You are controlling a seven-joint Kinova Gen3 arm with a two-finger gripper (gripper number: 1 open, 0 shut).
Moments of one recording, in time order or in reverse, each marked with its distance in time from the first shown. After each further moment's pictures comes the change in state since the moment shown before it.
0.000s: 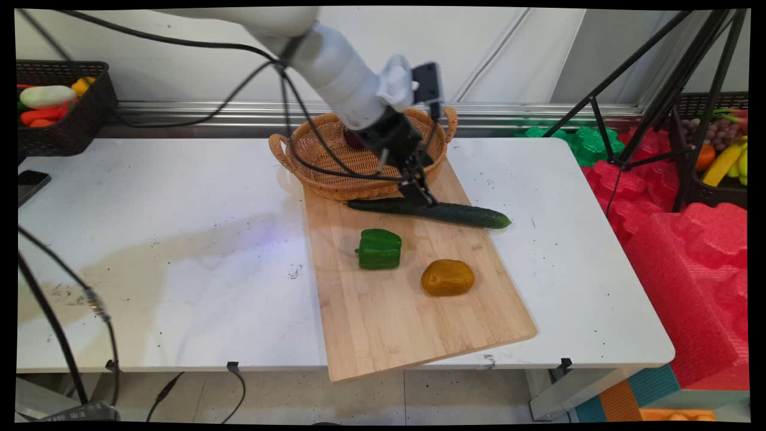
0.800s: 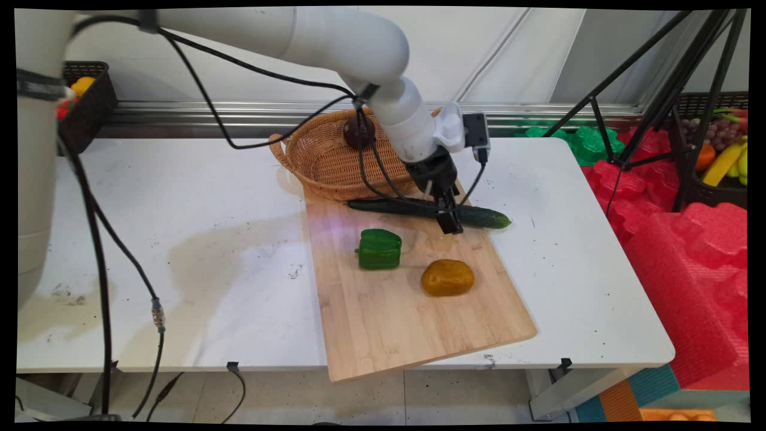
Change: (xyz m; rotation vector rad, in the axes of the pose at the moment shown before) arm 0.029 -0.012 0.110 -0.062 -0.097 0.028
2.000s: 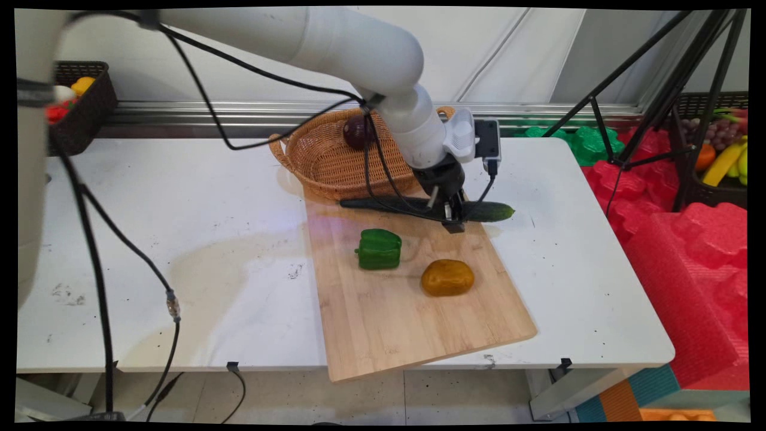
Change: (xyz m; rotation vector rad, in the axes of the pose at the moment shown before) arm 0.017 0.026 -0.015 0.067 -0.015 0.083
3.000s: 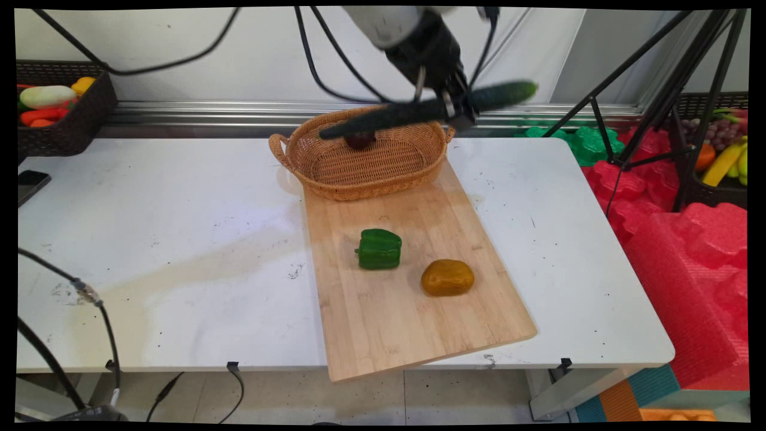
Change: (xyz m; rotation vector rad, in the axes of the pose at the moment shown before) arm 0.021 -0.011 -0.198 0.208 0.167 -0.115
